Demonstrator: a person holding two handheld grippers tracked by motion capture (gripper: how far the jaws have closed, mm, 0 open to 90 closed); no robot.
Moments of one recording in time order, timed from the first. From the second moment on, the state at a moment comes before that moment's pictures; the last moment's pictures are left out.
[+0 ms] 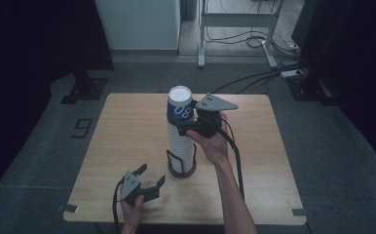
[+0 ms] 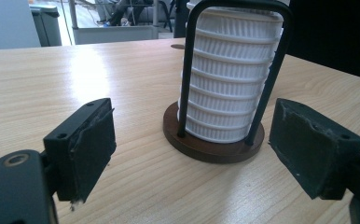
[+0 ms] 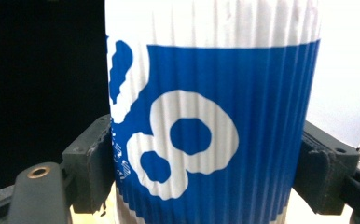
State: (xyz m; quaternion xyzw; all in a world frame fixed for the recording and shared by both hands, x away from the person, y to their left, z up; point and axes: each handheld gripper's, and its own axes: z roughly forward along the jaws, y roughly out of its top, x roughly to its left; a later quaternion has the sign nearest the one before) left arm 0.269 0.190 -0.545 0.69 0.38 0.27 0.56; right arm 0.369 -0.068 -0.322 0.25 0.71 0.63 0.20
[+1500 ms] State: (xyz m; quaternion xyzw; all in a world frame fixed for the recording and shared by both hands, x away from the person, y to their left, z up) left arm 0.268 0.190 -0.545 0.69 0.38 0.26 0.56; right arm 0.364 -0.072 -0.288 0.25 0.66 0.67 0.22
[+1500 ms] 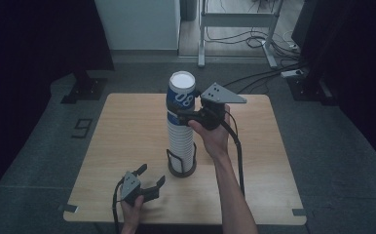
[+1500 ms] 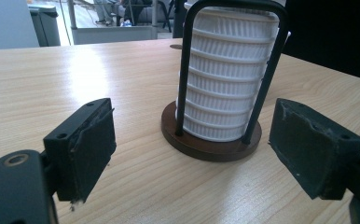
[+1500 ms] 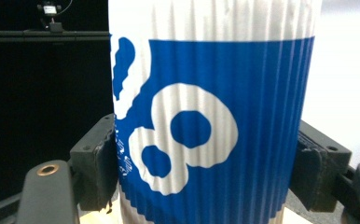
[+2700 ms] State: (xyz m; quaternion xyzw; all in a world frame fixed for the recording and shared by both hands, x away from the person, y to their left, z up) left arm 0.269 0.188 -0.545 0.70 0.37 0.27 0.55; right arm 0.337 -0.127 -0.261 0.27 0.61 0.70 0.25
